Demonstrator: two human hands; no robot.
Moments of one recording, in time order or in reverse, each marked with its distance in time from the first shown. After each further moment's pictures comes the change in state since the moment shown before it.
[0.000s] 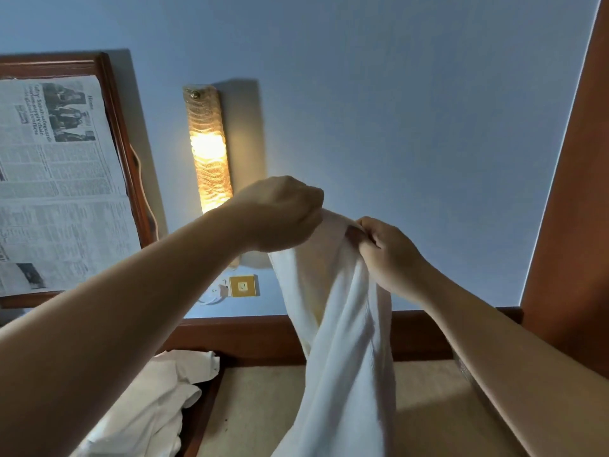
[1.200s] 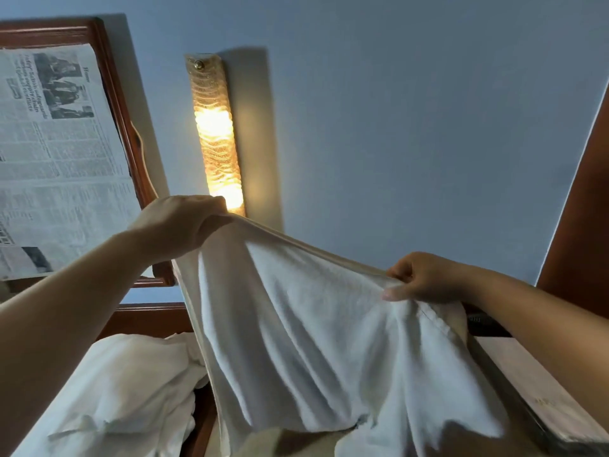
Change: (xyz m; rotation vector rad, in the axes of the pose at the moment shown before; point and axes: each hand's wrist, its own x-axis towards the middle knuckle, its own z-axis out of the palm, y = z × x) left_hand -0.096 -0.171 0.074 0.023 0.142 -0.048; right_hand 0.011 0.106 0.004 -0.150 -0.630 0.145
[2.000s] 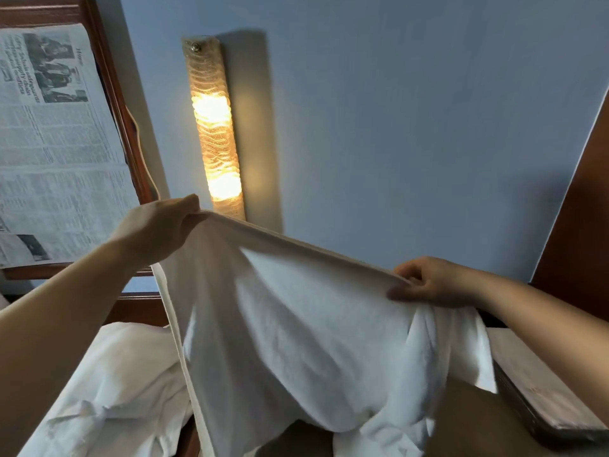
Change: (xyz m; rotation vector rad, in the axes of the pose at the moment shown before) left_hand -0.031 -0.021 0.027 0.071 0.057 -0.186; right_hand -0.009 0.026 0.016 -0.120 -0.003 0.000
